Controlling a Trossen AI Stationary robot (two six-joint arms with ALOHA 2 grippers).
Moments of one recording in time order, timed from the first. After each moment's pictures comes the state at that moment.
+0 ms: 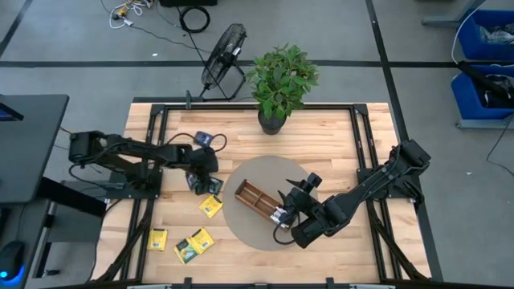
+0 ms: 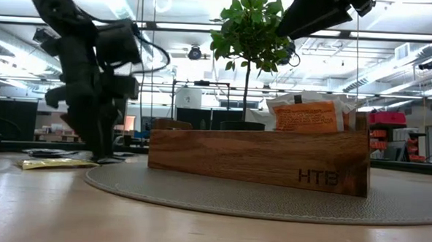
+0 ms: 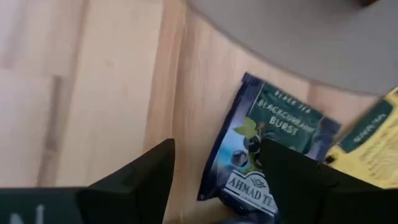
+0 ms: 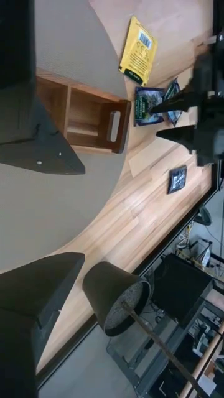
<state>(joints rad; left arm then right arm) 0.17 1.36 0.52 -0.28 0.07 0.01 0.59 1.71 1.28 -0.80 1.08 0.86</state>
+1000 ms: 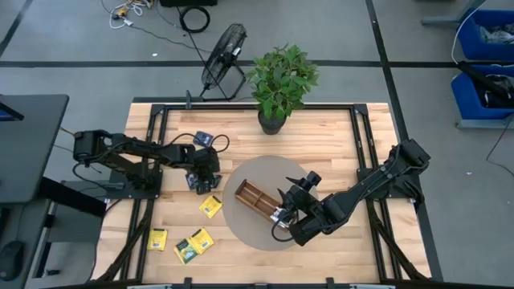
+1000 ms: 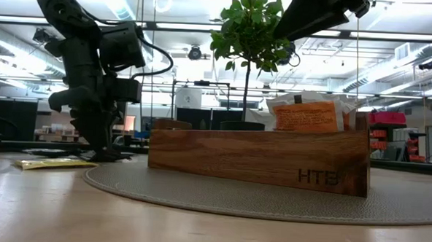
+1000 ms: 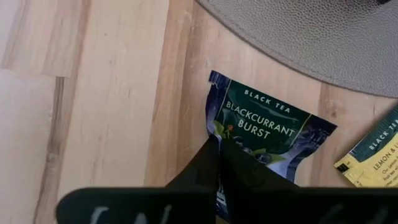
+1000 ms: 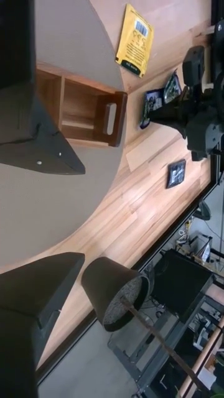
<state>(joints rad) 0.16 1.40 0.54 -0.30 0.05 0.01 0.57 1.71 1.28 -0.80 1.08 0.85</state>
